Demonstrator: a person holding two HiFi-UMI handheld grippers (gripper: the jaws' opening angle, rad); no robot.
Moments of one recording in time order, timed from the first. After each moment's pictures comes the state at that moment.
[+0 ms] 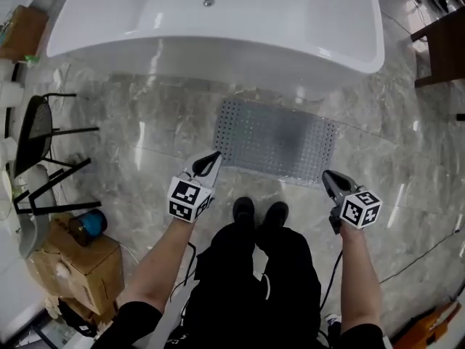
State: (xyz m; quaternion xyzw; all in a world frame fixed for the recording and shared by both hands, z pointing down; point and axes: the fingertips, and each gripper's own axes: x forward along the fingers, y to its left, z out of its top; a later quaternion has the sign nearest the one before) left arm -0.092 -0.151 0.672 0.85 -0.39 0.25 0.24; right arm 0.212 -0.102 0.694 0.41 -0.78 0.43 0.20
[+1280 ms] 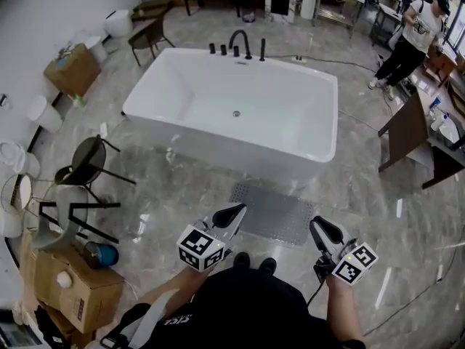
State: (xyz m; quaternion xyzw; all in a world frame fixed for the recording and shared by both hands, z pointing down) left arm -0.059 -0.071 0.200 0.90 -0.39 0.06 0.17; right arm 0.123 -0.047 0.177 0.36 -0.90 0.26 -0.03
